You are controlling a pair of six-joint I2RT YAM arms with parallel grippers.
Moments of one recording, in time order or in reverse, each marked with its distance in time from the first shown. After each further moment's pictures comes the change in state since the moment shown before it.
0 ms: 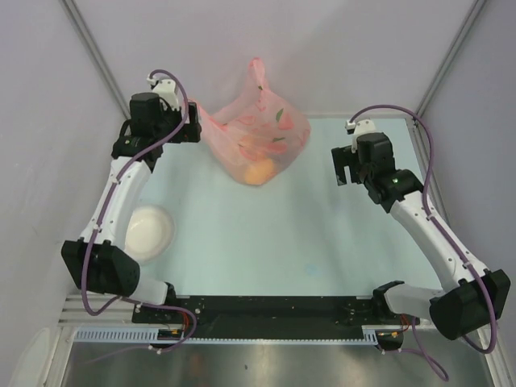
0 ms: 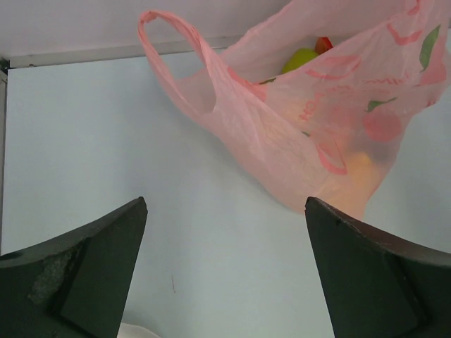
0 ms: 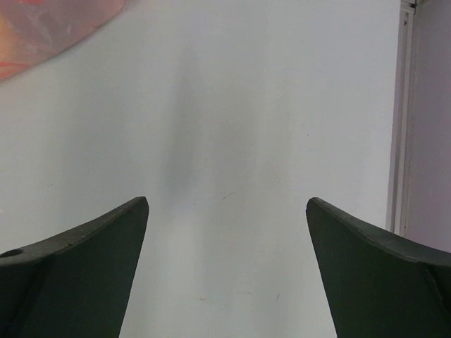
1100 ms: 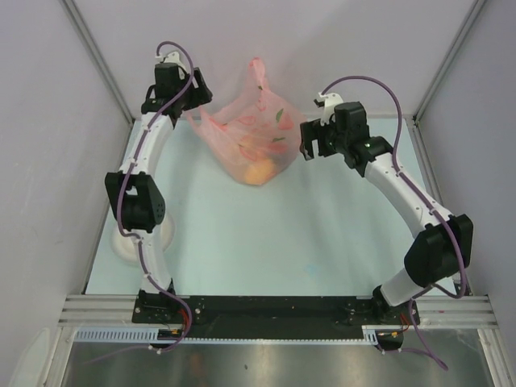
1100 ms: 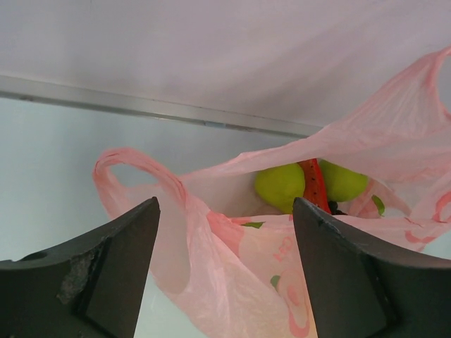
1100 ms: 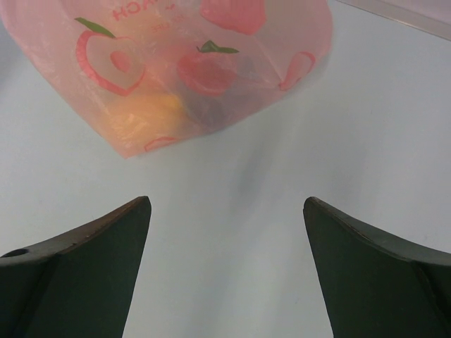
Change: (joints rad) left arm 0.030 0.634 0.597 0.064 0.016 -0.321; right arm 0.018 0.359 0.282 0.141 -0.407 0.064
